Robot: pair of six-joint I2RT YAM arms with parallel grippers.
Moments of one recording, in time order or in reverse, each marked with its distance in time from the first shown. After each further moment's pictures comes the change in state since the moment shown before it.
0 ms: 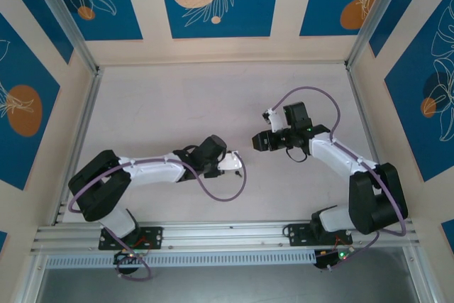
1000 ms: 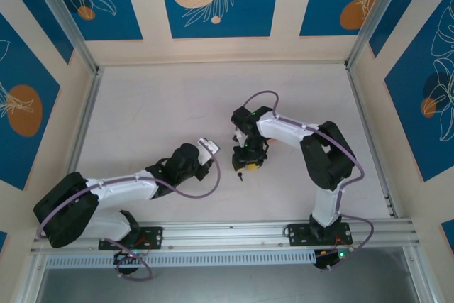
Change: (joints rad) left arm 0.077 -0.307 -0.328 0.323 -0.014 -0.590; right arm 0.346 0.495 0.469 -0.654 0.260 0.202
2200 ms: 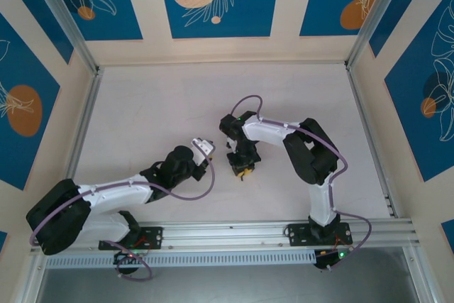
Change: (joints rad) left arm 0.005 -0.055 -0.050 0.052 0.000 -0.043; right arm 0.077 0.099 0.047 0.001 0.108 0.011
